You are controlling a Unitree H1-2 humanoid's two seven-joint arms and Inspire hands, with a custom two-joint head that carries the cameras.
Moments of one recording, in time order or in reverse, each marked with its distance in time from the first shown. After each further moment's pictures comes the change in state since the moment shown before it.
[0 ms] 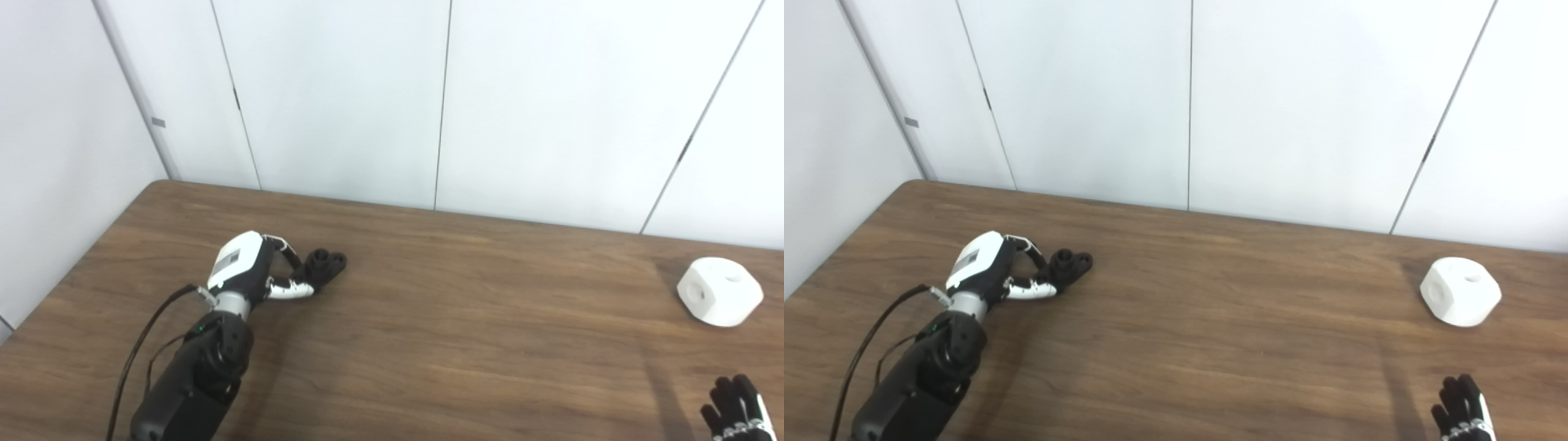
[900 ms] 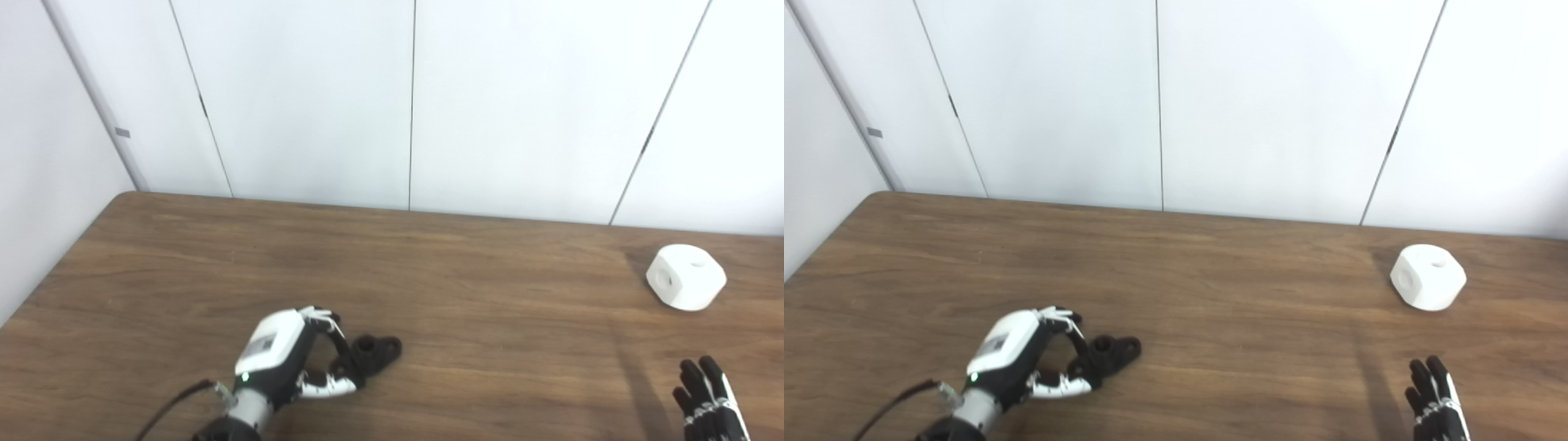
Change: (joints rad) left arm 0.292 -0.112 -0.159 -0.353 0.113 -0.099 -0.088; right arm -0.001 0.001 0.003 -0.001 -0.032 0.000 -0.015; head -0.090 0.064
